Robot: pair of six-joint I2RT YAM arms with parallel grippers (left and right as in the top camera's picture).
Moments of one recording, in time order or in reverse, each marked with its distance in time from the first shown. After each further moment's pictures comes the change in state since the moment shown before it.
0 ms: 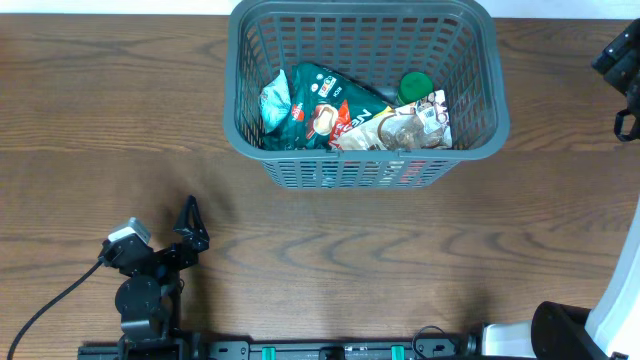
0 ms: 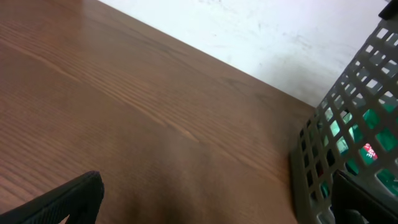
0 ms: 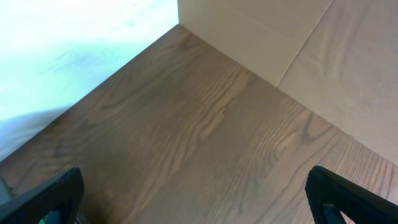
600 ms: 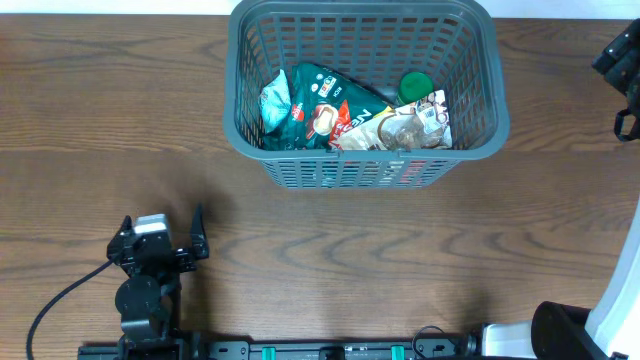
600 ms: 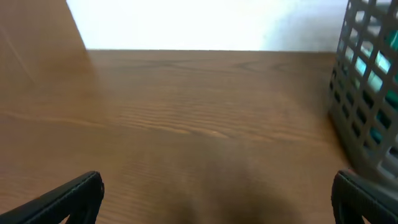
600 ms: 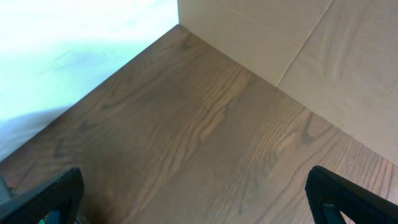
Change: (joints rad) left arm -0.001 0.000 0.001 -0.004 0.008 0.461; right arm 0.000 0.000 0.000 0.000 0.000 0.000
